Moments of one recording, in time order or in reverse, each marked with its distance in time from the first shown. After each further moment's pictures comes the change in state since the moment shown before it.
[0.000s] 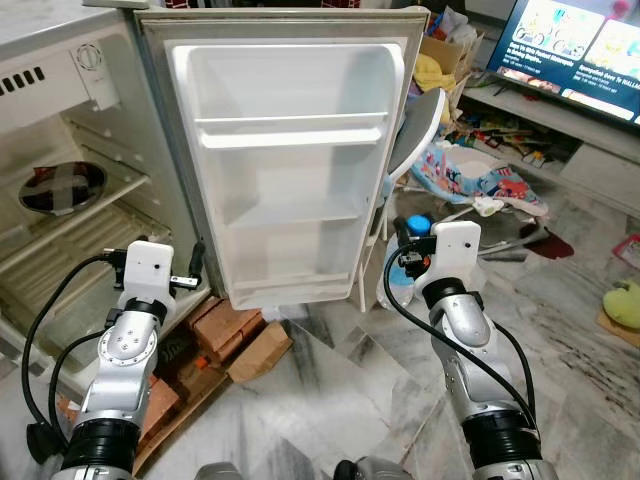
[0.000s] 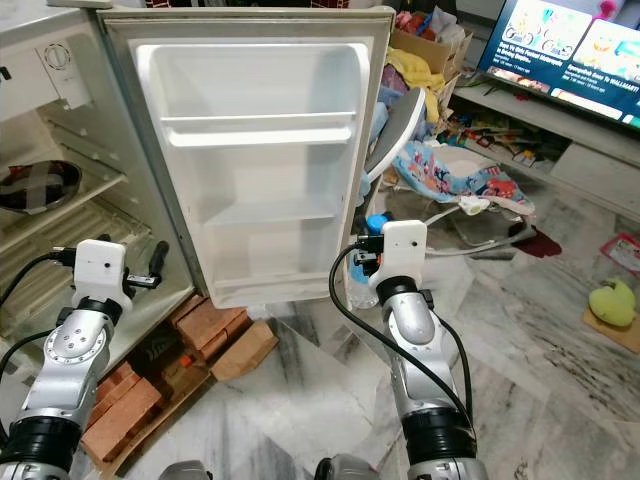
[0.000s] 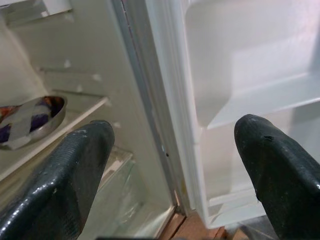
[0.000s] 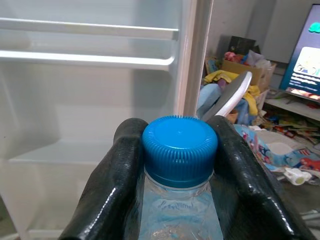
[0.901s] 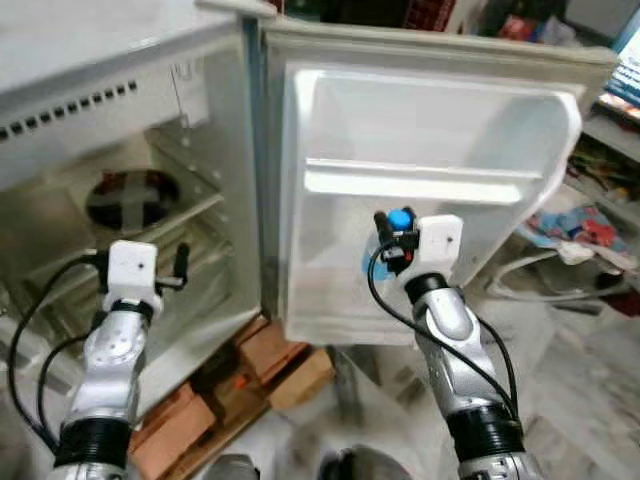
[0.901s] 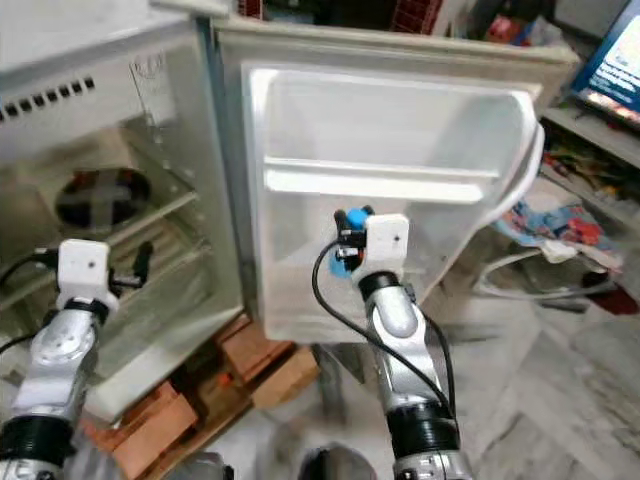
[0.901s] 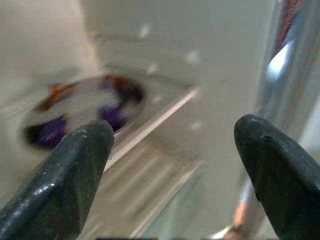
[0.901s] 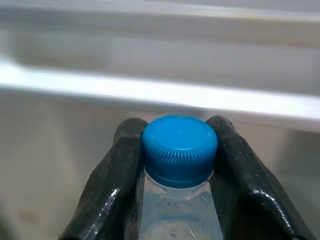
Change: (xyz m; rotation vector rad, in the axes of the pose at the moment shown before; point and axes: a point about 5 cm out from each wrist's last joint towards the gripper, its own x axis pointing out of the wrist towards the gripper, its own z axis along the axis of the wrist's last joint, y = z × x) left arm 0.005 -0.021 0.002 -0.060 0.028 -0.037; right arm -0.002 -0.005 -0.007 -0.001 0.031 -0.007
